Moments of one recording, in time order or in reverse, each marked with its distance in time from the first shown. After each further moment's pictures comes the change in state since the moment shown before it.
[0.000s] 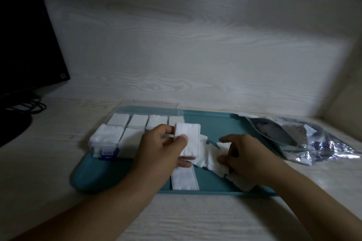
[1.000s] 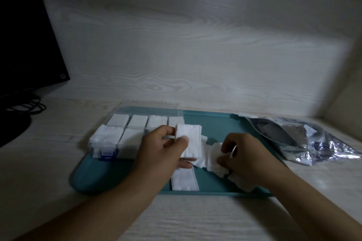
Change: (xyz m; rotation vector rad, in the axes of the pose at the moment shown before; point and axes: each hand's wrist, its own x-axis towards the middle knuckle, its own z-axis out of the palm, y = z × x) left_hand -0.001 -0.001 0.000 -0.003 -0.019 -0.018; right_hand -0.008 -0.010 -0.002 -0.029 0.086 0.029
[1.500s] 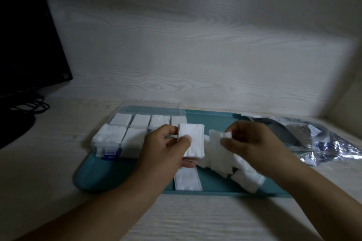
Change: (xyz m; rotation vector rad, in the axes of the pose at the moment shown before) left_hand 0.002 -0.001 0.001 -0.003 0.006 -0.018; right_hand -0.006 -0.007 -0.017 0.519 0.050 -0.100
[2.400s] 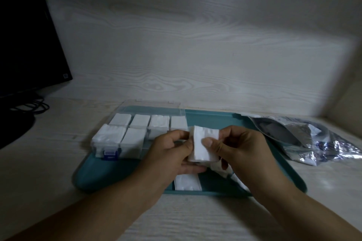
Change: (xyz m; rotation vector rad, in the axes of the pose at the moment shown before) left_hand 0.003 -0.002 0.000 -0.122 -0.212 -0.159; right_hand -0.019 -0.023 0.033 0.400 0.148 0.037
